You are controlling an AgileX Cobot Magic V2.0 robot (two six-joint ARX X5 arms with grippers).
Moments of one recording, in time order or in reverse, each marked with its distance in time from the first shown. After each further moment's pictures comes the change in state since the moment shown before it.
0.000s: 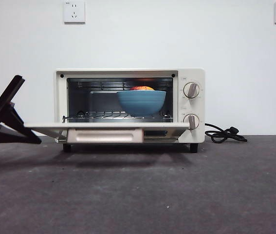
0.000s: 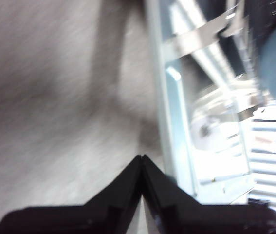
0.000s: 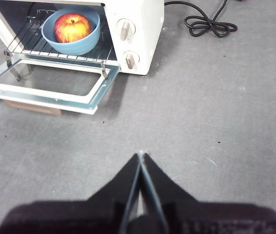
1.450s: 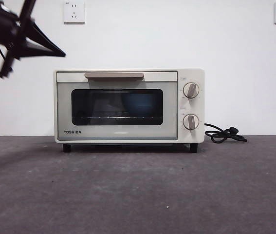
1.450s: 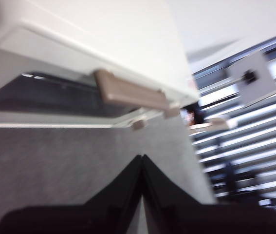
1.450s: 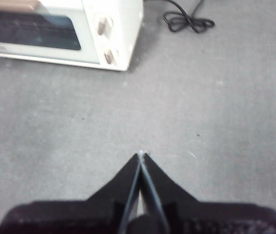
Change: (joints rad) left arm -0.054 -0.199 0.344 -0.258 0.063 0.113; right arm 0.000 0.000 0.000 -0.040 0.077 0.003
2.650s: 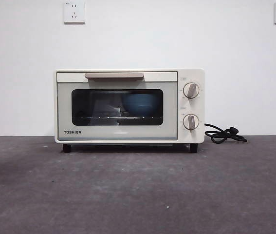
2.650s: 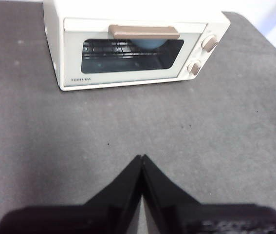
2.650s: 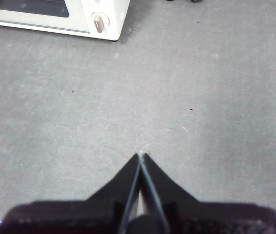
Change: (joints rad) left arm -0.097 -0.791 0.000 -0.853 -0.527 0.464; right arm 0.000 0.003 0.000 -0.098 0.002 0.008
